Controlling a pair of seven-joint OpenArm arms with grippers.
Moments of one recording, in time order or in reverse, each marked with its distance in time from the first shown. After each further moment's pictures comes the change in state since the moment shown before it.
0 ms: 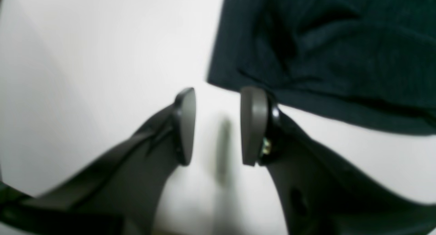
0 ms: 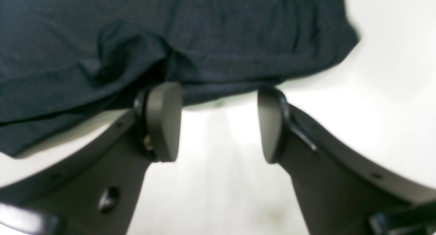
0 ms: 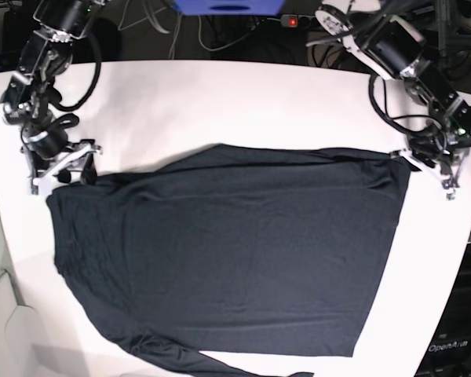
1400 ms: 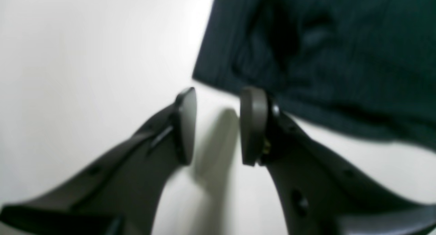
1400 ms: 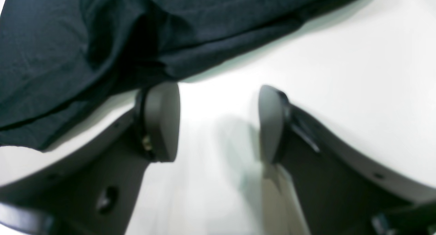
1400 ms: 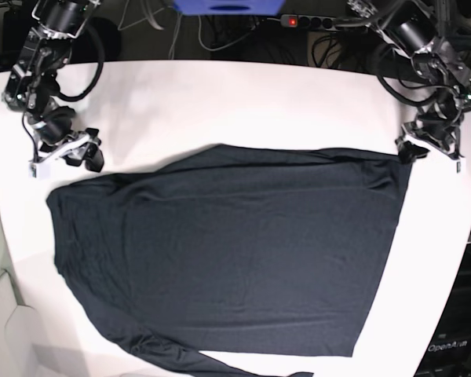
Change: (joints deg) left arm 6.3 -6.4 -2.8 -19.3 -21.9 -0.5 -14.2; right arm -0.4 1.3 2.3 -9.3 9.4 0.7 -1.3
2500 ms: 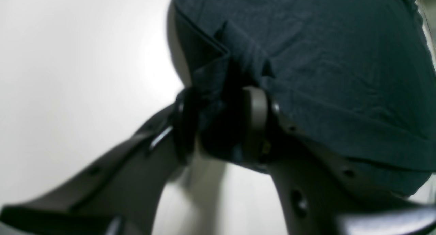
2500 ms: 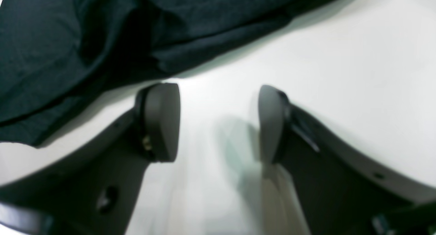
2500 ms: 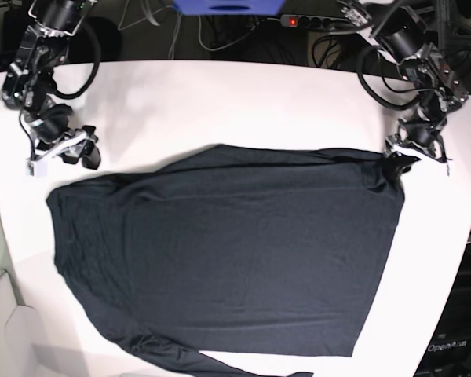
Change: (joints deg) left arm -2.1 2.1 0.0 -7.7 -4.0 -1.6 -6.6; right arm -0.7 1.2 -0.1 0.2 0.2 0.0 -0.1
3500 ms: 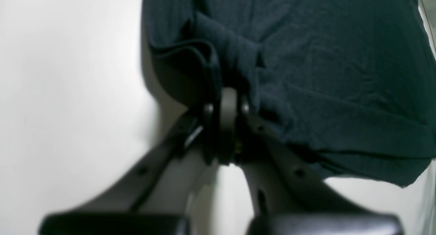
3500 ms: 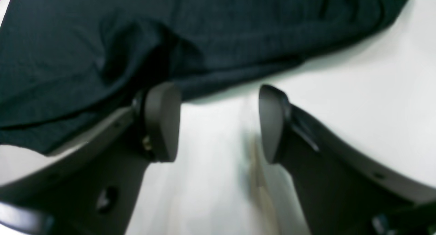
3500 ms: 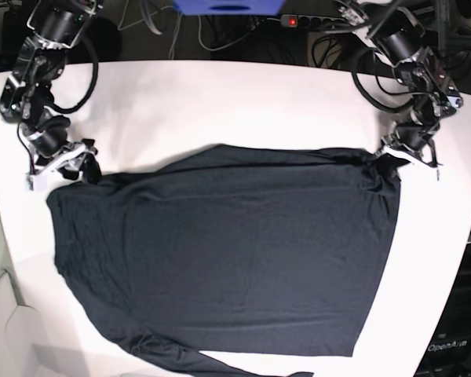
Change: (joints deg) left arm -0.3 0.2 2.8 -0.3 0.7 0.1 0.9; right arm 3.9 0.0 0.1 -0.4 -0.2 3.0 -0.6
